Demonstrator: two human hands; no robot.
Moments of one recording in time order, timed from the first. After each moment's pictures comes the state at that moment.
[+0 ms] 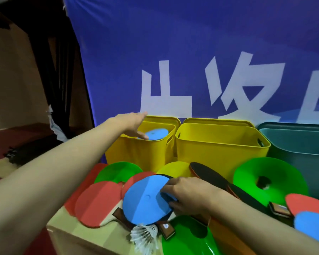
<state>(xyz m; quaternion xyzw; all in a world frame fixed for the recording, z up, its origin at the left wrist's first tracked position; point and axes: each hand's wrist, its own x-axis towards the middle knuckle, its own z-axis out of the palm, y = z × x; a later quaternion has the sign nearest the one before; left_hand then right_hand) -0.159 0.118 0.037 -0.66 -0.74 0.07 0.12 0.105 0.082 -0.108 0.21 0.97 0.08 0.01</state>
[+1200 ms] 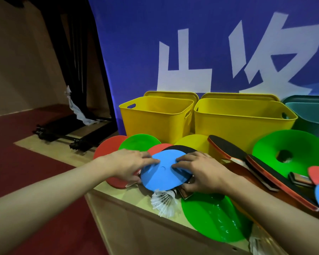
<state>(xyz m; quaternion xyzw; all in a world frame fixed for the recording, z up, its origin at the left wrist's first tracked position) -0.167 -0.031 -0.107 -0.79 -0.58 0.18 0.09 0.102 0.064 -0.141 0.24 0.97 0.03 -0.05</state>
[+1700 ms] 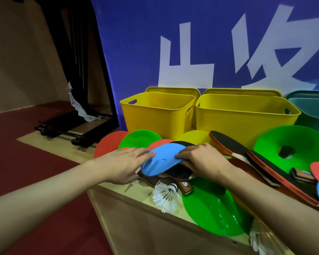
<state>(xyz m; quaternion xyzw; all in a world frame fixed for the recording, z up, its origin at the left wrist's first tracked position) -0.164 -0.067 -0.109 -0.78 -0.60 0.12 0.10 0.091 0.072 -0.136 0.23 0.96 0.09 -0.15</state>
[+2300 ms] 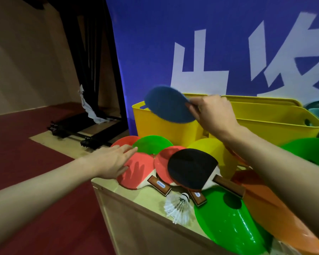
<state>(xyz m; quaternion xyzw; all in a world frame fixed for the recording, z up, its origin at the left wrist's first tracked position) -0.227 -0.080 -0.098 -0.68 -0.70 0.17 0.14 0.047 0.088 -0.014 0.29 0.86 0.18 -0.38</state>
